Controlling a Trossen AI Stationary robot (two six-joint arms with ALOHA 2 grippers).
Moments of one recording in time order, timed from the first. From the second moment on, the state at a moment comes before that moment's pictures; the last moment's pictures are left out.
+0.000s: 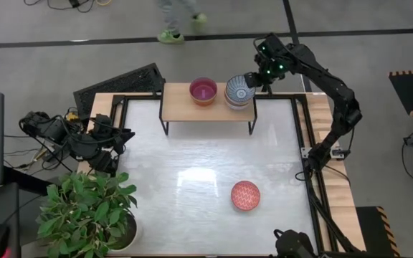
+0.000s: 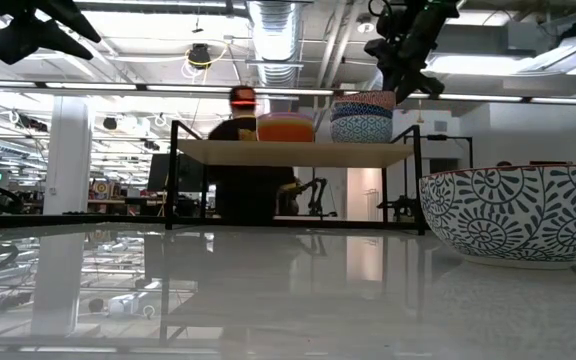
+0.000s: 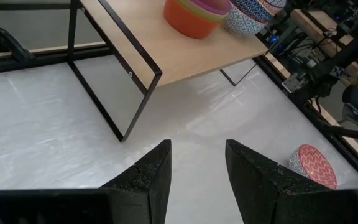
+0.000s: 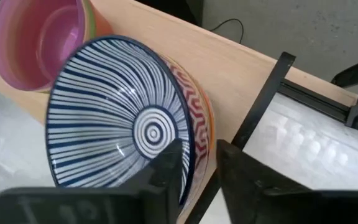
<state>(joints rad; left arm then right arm) -0.45 0.48 0.86 -1.09 -0.84 -1.15 -0.83 1.65 1.80 -1.19 -0.19 0.34</state>
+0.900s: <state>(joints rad) -0.45 0.48 0.86 -1.09 -0.85 -1.17 -0.81 1.37 1.80 -1.07 -0.16 0.34</state>
